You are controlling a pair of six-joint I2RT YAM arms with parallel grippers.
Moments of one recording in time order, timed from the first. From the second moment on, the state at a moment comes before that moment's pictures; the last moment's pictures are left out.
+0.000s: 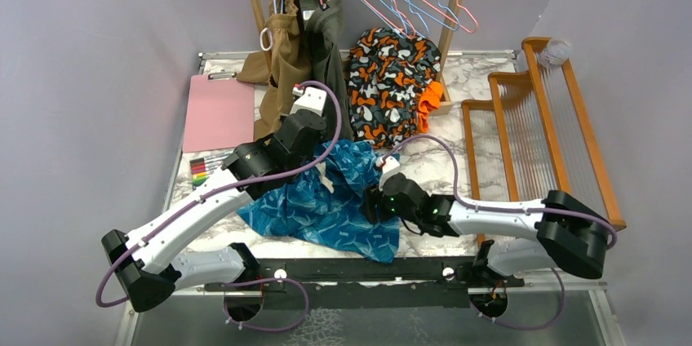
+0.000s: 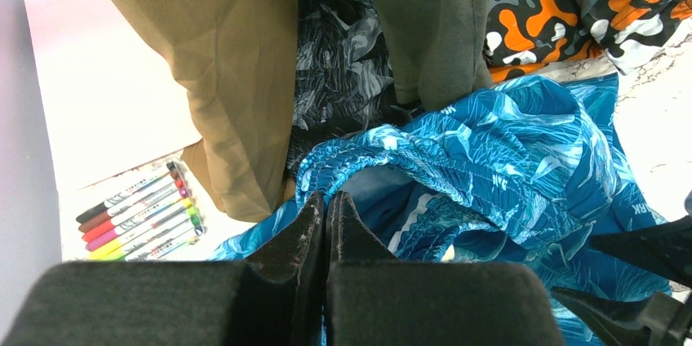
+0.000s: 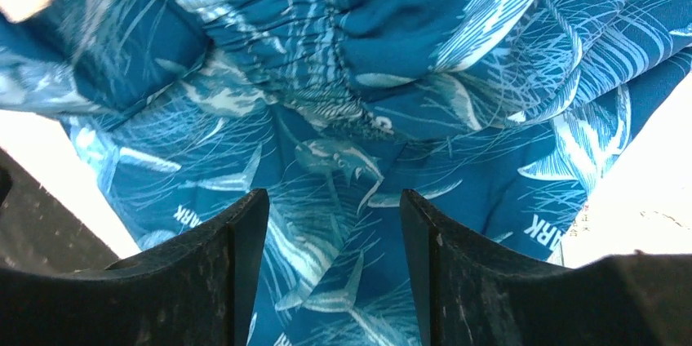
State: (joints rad) left arm -0.86 1.11 1.19 -0.74 -0.62 -0.25; right arm 1.07 1.28 0.51 0.13 0.21 0.47
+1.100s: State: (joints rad) left arm -0.86 1.07 1.19 -0.75 -0.60 -0.25; right arm 1.05 1.46 0.58 0.30 0.49 0.61
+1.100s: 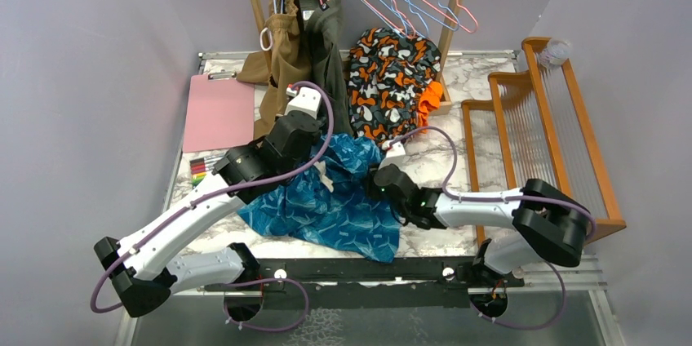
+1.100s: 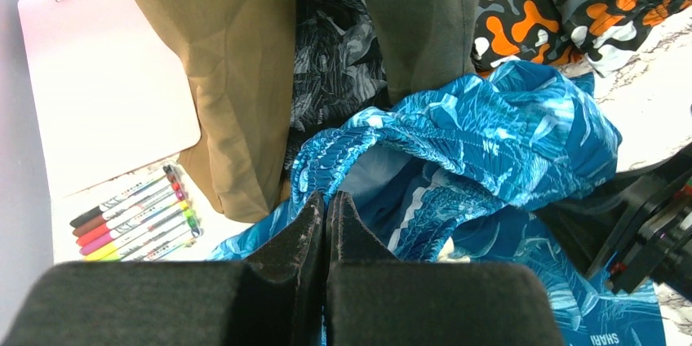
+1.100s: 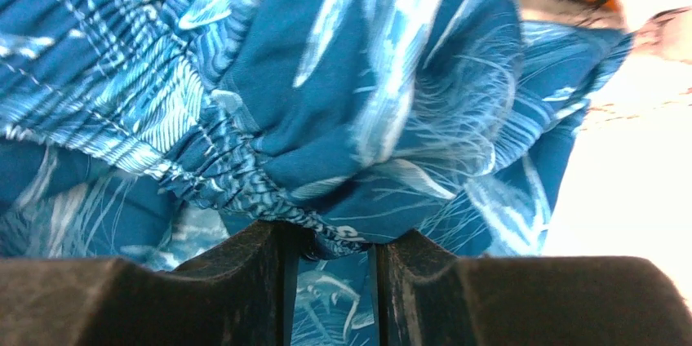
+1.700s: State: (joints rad) left arm -0.86 0.99 1.14 -0.76 -0.53 -0.29; right arm 0.82 1.36 0.79 0.22 0.37 0.44
